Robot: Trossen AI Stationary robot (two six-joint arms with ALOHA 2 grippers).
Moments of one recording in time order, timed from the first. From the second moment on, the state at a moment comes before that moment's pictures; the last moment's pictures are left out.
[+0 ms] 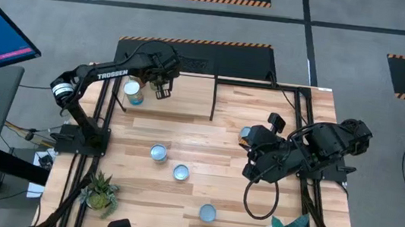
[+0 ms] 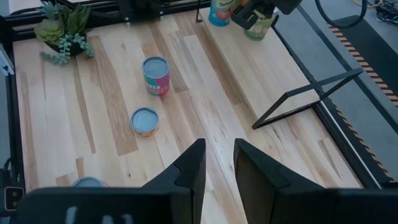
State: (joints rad) left arm 0.63 1.64 1.33 -0.89 -0.41 0.37; right arm 0.49 1.69 2.24 -1.57 0.65 0.67
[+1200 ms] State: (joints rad) left arm 0.09 1.61 1.56 -1.47 -0.09 -0.25; right arm 0.52 1.69 2.24 -1.57 0.65 0.65
